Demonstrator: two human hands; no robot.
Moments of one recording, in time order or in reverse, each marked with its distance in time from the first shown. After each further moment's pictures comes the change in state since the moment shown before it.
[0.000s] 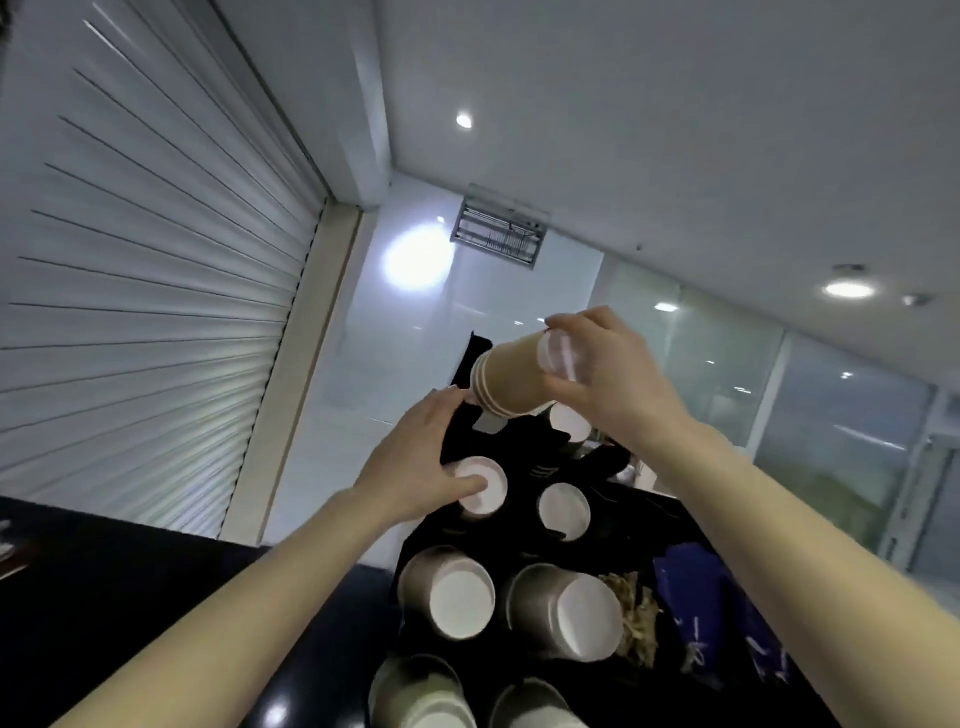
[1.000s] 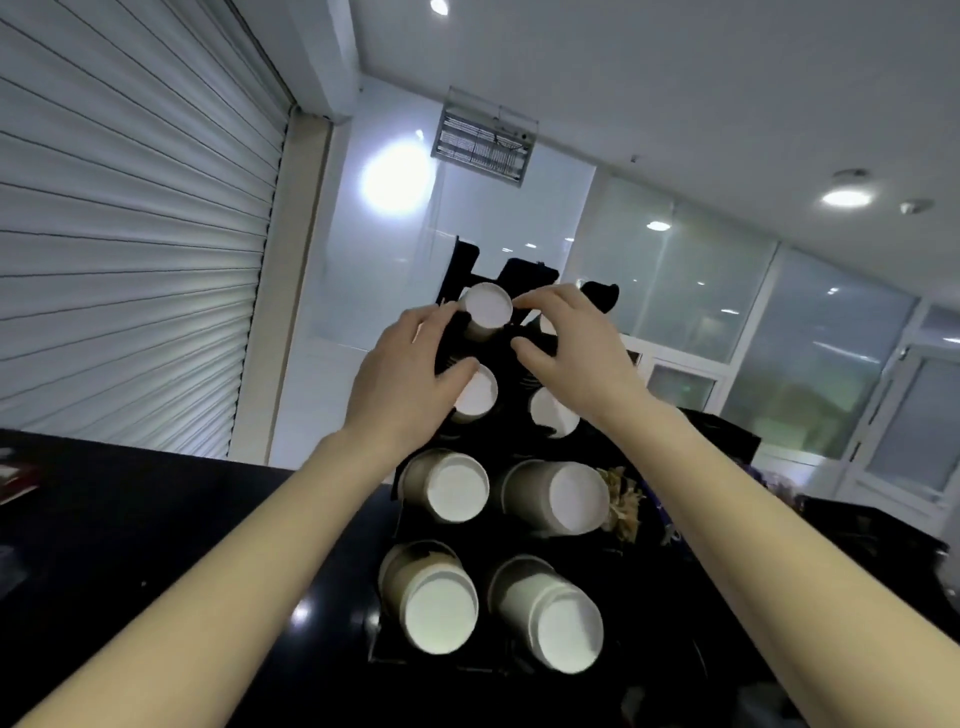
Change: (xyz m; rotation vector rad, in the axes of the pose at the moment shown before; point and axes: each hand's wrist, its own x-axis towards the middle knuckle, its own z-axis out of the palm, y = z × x) left_hand -0.036 0.029 -0.005 0.041 0.184 -0.008; right_hand -0.059 -0.005 0.040 0.066 -0.079 0.032
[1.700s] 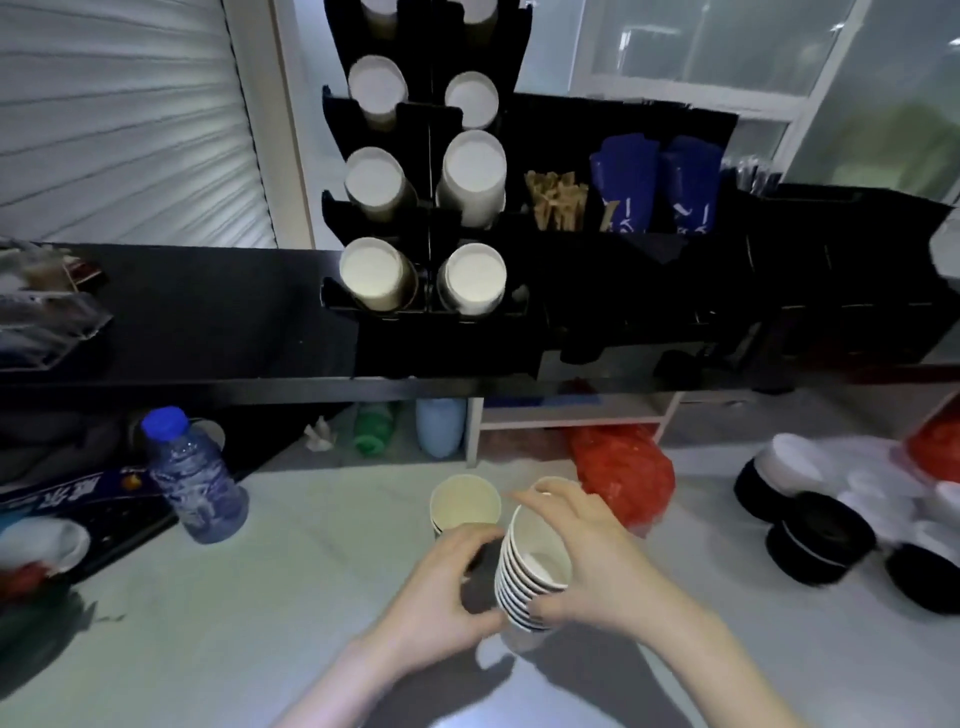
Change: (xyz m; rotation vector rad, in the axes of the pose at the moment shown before) left_hand -0.449 0.102 0.069 -0.362 -0.764 -0.324; right_hand -0.467 -0.016 0.003 0.301 -0.802 0.344
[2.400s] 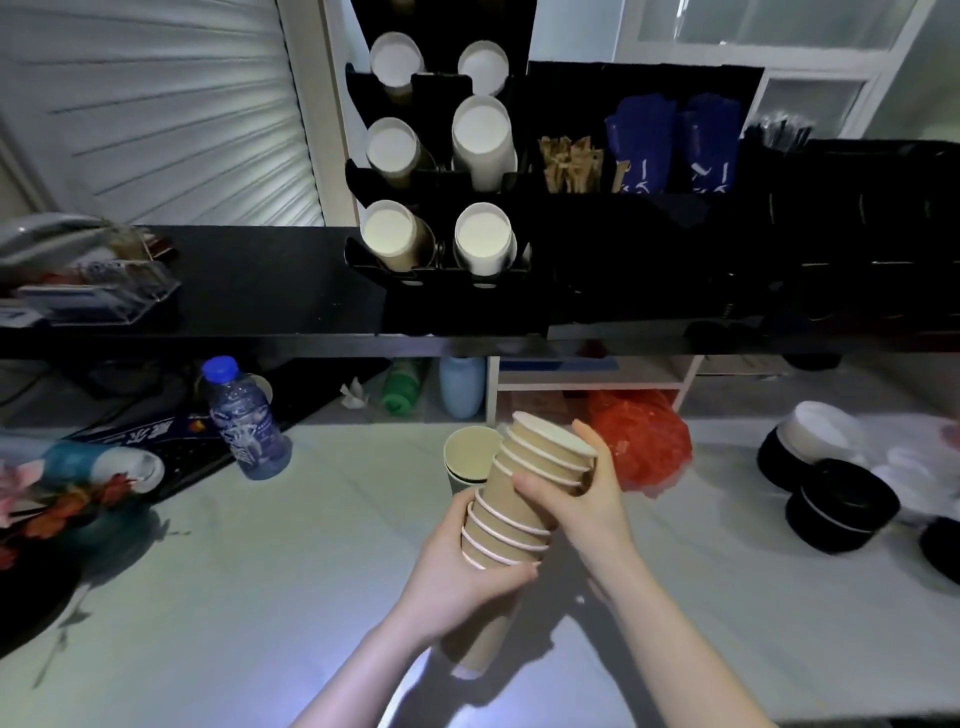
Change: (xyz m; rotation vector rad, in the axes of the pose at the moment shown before) left_hand -0.048 0.052 0.033 -0.311 0.257 -0.327; right_hand -0.017 -0.009 0.031 1.072 0.451 0.200
